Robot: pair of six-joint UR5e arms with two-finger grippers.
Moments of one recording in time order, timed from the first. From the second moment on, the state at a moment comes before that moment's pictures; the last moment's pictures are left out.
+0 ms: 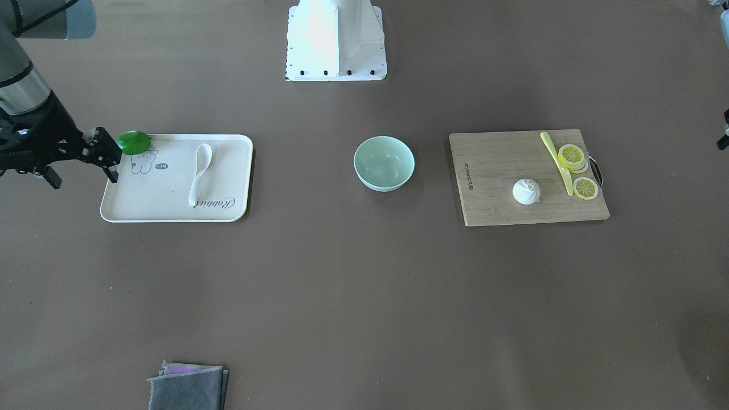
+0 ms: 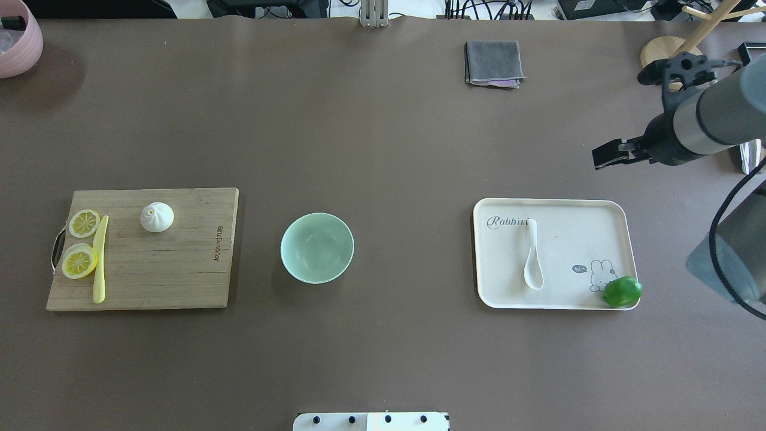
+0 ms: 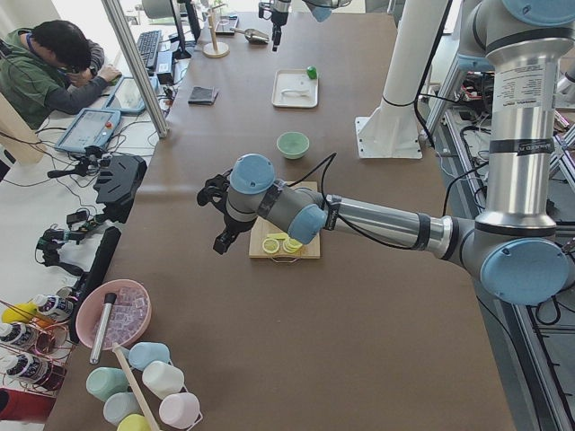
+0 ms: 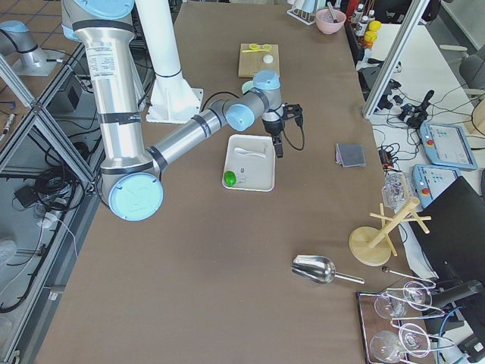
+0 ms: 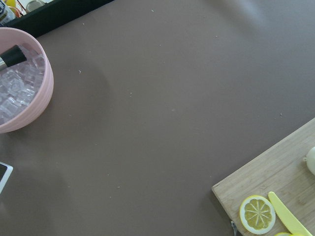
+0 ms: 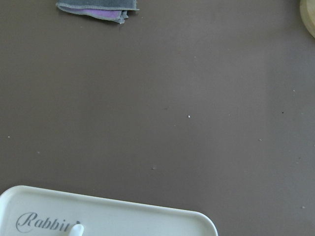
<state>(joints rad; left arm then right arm) -1.45 -1.54 -1.79 -1.96 -2.40 0.02 0.87 -1.42 2.01 -1.44 1.92 0.84</state>
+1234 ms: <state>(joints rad) -1.41 -1.54 -1.78 -1.98 -2.40 -0.01 0.47 -1.40 1.86 -1.24 1.51 1.27</state>
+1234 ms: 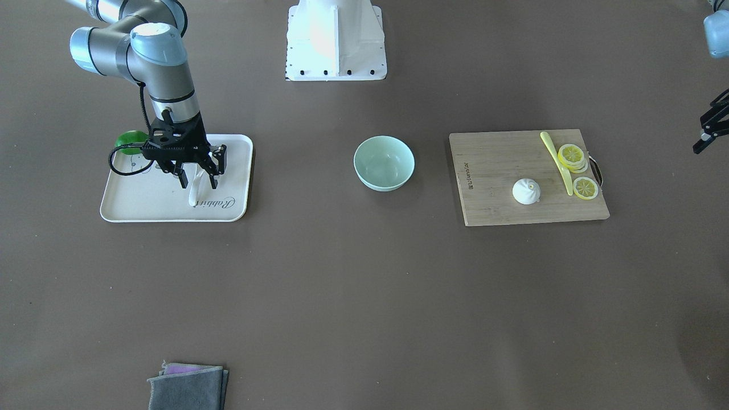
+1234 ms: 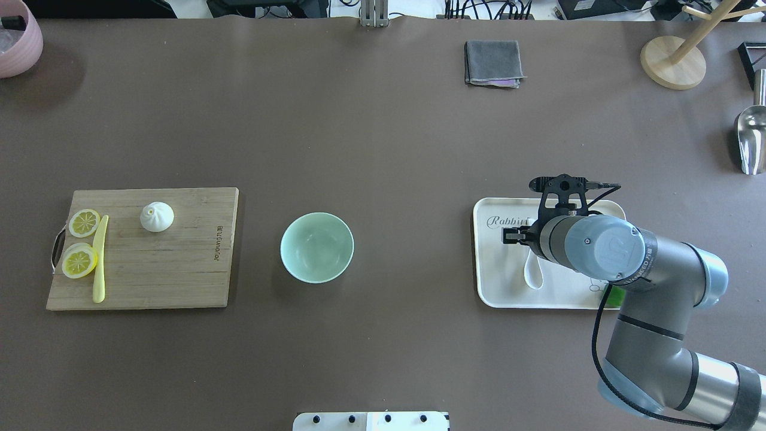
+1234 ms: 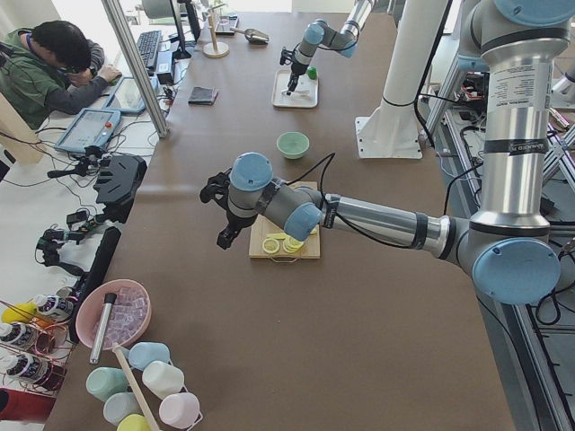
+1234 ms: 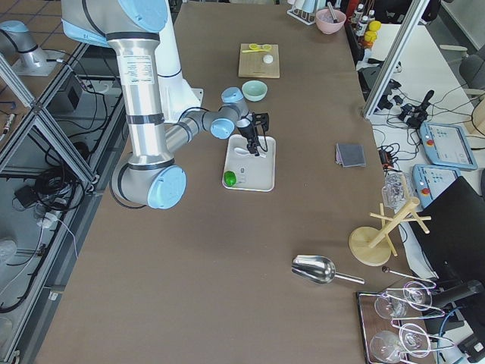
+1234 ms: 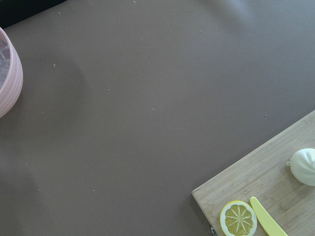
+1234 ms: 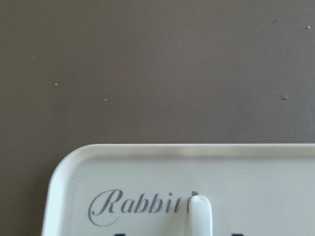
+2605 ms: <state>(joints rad) -1.41 -1.54 -1.79 -1.98 -2.40 -0.01 0.44 -1.31 1.89 -1.32 1.48 1.38</state>
